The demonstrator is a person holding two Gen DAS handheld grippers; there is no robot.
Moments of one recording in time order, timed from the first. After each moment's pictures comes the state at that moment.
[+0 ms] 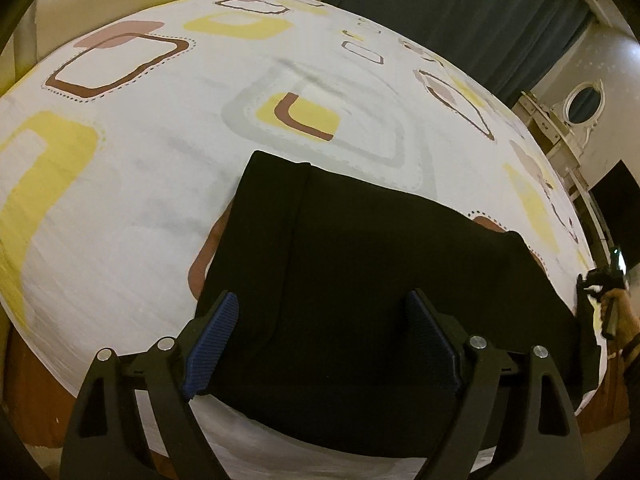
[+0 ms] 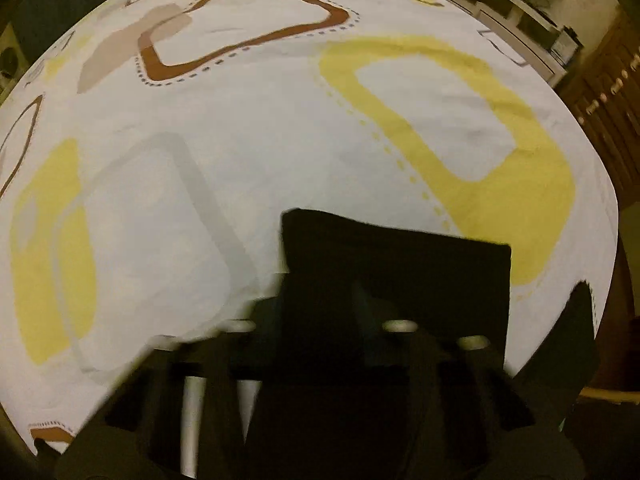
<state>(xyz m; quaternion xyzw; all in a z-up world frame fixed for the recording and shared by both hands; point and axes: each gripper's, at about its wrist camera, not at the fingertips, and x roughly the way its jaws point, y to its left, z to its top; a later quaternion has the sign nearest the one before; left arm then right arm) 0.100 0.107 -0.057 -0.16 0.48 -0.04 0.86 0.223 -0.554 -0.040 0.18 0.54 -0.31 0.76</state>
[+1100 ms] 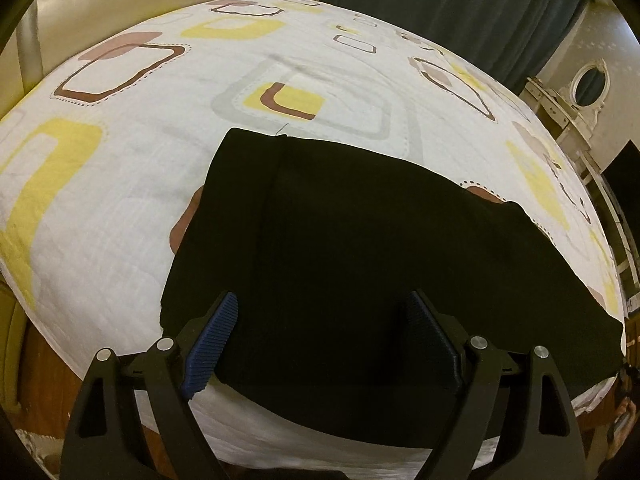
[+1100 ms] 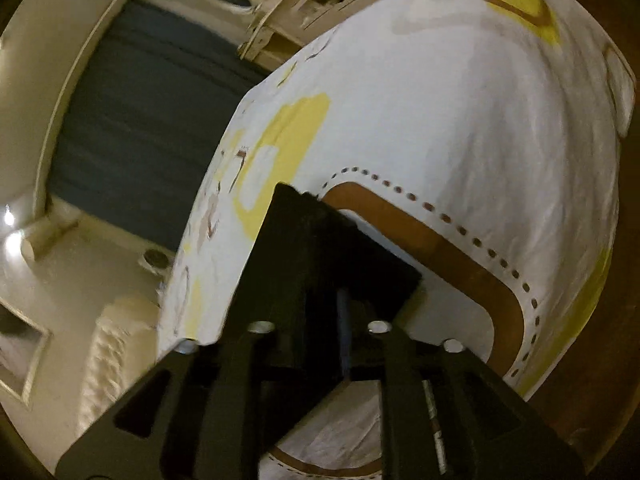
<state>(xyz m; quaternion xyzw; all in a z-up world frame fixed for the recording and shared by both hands) 0.080 0.074 -0.058 -0.13 0.48 -0.02 0.87 -0.147 -0.722 -0.074 0.55 0.21 -0.15 0.79</state>
